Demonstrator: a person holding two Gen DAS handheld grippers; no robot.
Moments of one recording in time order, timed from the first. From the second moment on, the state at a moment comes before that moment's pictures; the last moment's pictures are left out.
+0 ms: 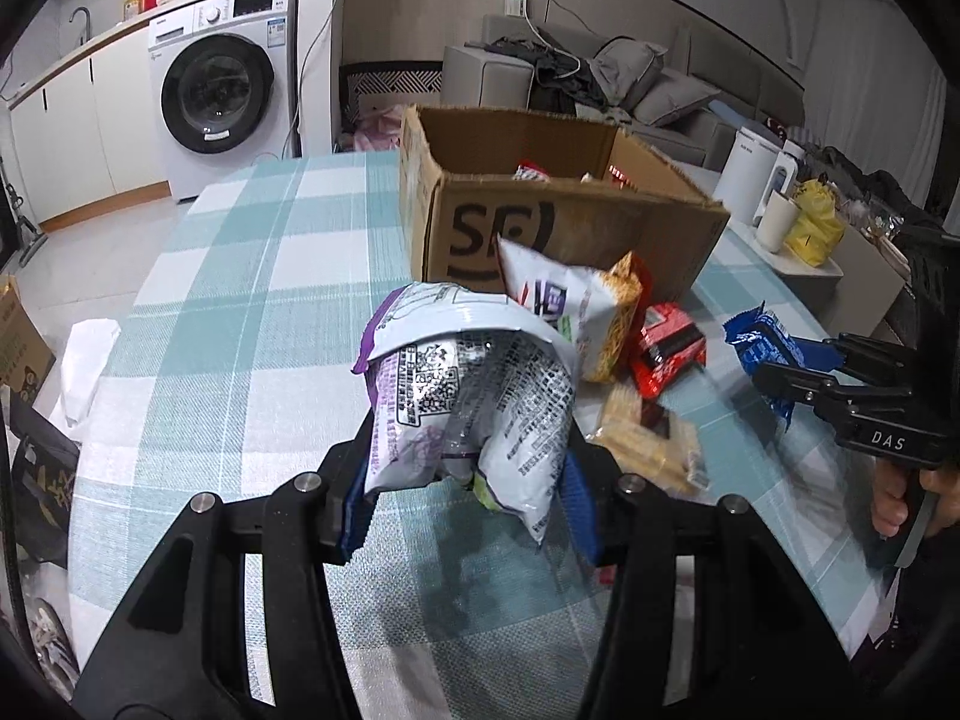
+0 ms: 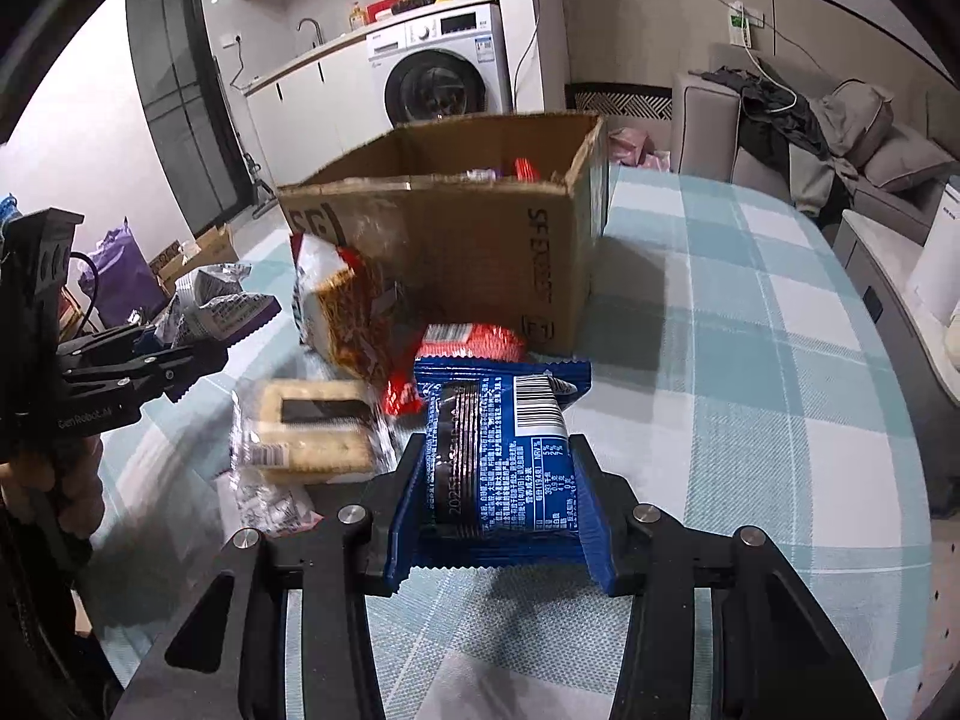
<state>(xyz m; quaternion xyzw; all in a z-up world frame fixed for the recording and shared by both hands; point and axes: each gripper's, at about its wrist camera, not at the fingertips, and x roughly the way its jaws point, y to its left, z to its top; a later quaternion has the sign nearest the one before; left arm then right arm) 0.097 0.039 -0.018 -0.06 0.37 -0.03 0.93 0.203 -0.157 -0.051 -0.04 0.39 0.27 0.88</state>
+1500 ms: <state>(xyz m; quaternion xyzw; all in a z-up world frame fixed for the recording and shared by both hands) 0.139 0.009 0.096 -0.04 0.27 -0.04 0.96 0.235 -0.135 0.058 0.00 0.29 0.28 0.91</state>
